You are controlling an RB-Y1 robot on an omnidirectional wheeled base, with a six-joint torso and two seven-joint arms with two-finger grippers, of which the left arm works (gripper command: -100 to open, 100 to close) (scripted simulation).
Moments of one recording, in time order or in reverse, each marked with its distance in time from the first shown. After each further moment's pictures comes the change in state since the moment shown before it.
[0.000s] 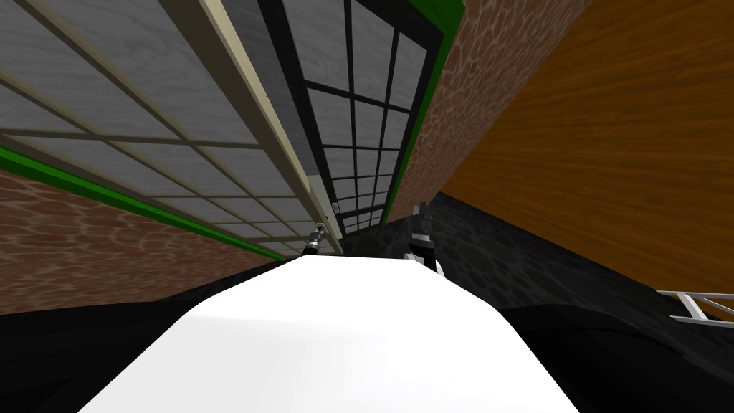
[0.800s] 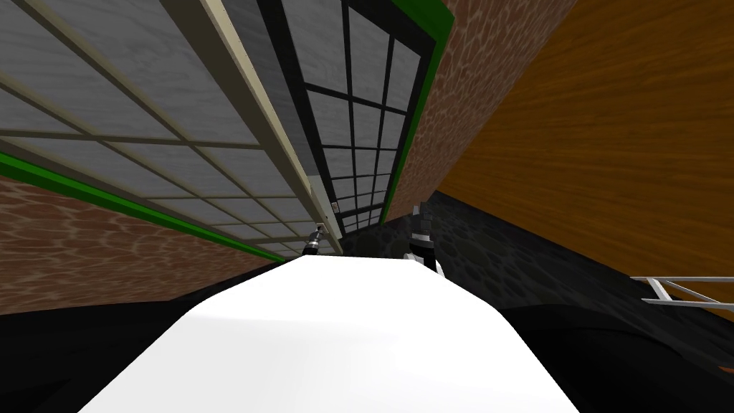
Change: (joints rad) arm -0.002 0.004 -0.020 -0.001 0.045 0.000 0.189
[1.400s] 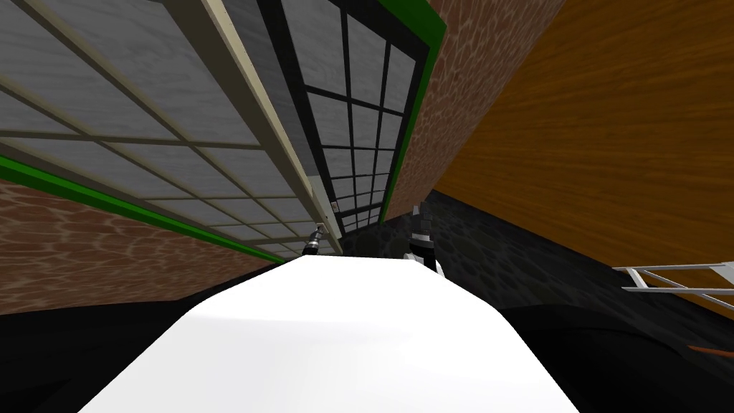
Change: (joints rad) arm -0.001 0.003 -0.016 0.001 0.036 -0.002 0.143
